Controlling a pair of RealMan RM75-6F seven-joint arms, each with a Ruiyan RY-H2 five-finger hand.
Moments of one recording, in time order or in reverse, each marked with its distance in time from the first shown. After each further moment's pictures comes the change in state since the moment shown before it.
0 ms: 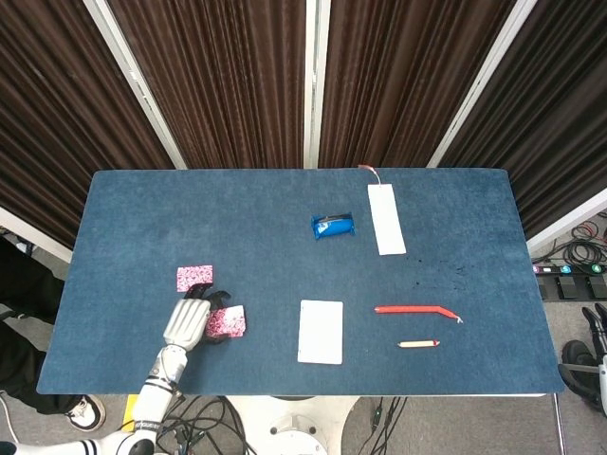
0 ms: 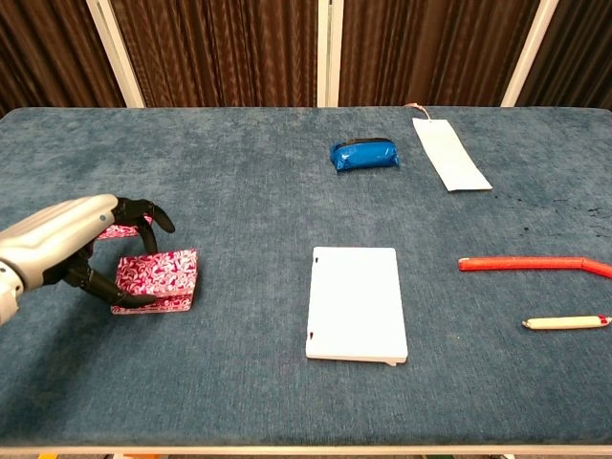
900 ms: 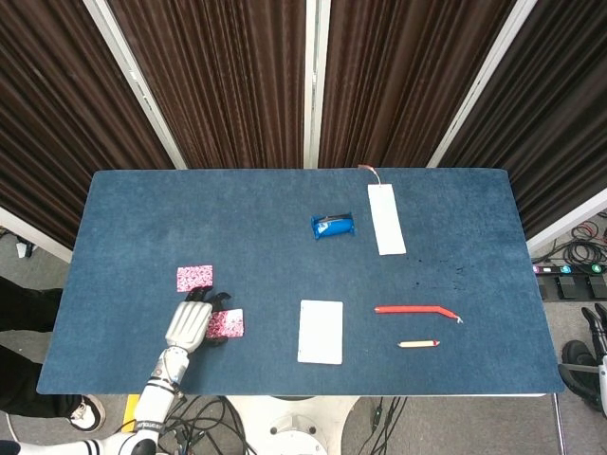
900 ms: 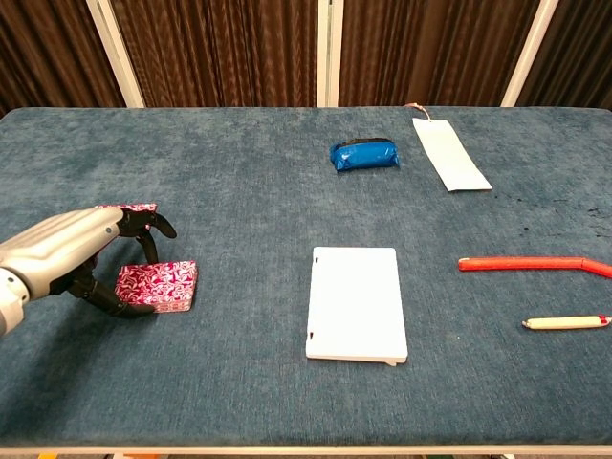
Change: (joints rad) left arm 0.000 -0.020 0.013 0.019 -0.035 -0.012 0.059; right arm 0.000 0.001 -0.002 -0.001 -0.004 0.001 0.002
